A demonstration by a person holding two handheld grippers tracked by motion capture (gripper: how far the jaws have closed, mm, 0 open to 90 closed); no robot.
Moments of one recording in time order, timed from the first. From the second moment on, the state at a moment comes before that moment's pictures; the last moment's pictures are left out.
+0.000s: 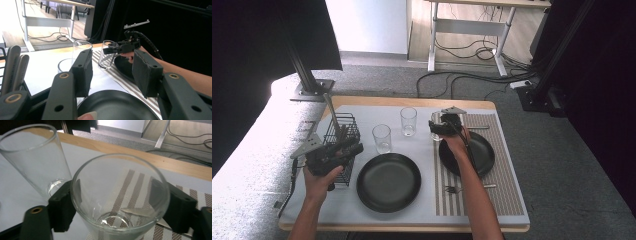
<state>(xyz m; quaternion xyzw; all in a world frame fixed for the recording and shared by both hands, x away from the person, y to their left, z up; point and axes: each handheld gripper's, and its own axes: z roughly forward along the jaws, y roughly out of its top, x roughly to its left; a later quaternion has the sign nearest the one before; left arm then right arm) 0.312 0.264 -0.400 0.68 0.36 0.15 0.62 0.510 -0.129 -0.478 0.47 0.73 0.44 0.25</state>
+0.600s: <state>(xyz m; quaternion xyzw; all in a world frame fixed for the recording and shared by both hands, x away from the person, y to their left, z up) 0.312 0.263 -0.400 0.68 0.36 0.15 0.62 0.485 -0.149 -0.463 0.47 0.69 0.50 0.22</state>
